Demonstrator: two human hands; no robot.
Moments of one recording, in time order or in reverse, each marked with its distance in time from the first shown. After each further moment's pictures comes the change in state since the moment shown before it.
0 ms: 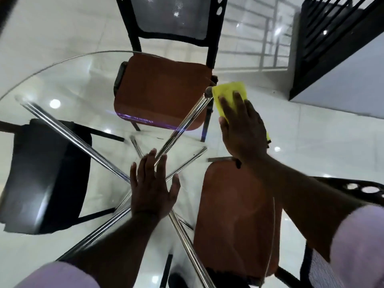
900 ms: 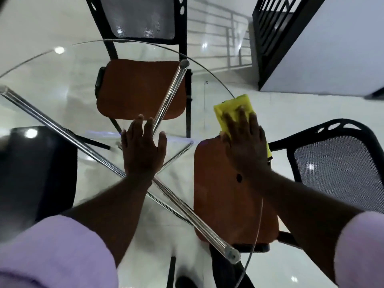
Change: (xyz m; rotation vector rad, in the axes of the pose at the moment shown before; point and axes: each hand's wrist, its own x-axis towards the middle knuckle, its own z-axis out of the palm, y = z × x) left_hand -0.011 -0.008 0.013 -0.129 0.114 0.016; right_hand -0.202 -0.013 -0.036 -0.080 0.005 0.226
